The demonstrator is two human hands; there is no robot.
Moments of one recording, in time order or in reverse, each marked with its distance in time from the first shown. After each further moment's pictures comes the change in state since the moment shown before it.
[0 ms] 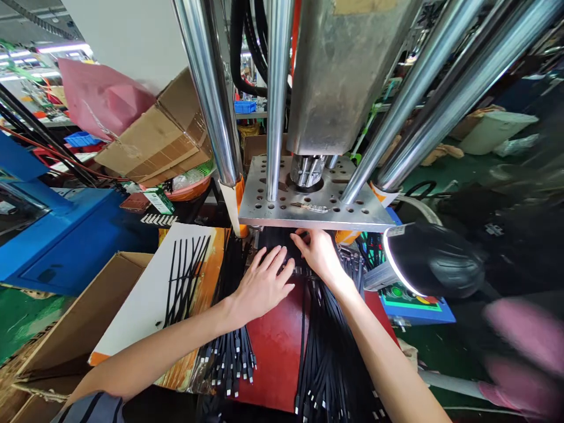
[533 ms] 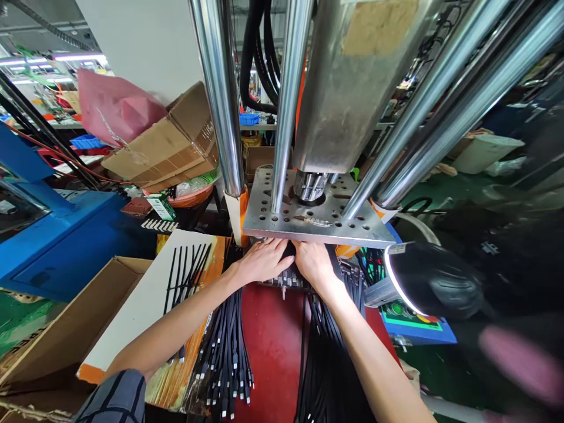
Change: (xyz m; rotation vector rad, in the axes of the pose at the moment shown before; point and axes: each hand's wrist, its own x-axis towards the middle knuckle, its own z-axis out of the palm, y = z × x) left_hand 0.061 -0.052 0.009 -0.204 -0.035 -0.073; right_hand 0.017 -0.009 0.008 -0.598 -0.073 -0.128
